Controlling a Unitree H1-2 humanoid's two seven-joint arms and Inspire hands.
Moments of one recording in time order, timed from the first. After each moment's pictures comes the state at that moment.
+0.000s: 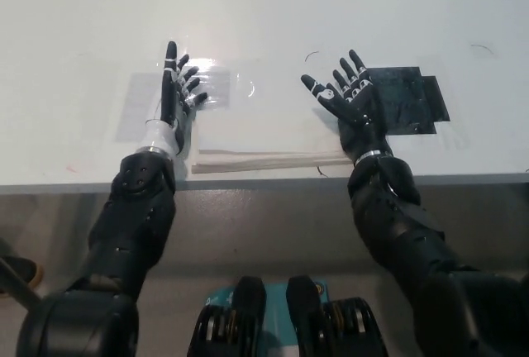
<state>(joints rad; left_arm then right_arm) -0.94 0.09 0.13 1.23 -0.15 -0.29 0.03 -1.03 0.07 -0.35 1.41 0.37 -0.43 0.08</state>
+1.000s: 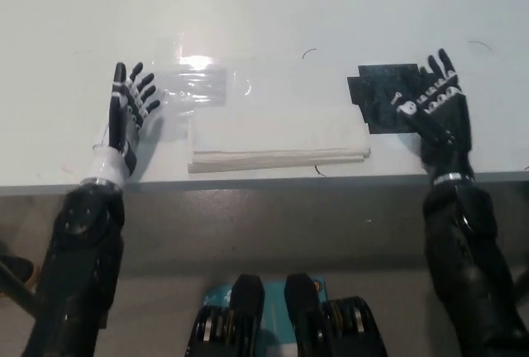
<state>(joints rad) -0.64 0.17 0.11 0.72 -0.16 -0.20 -0.04 -0.71 -0.02 -0.30 0.88 0.34 -0.41 0.12</state>
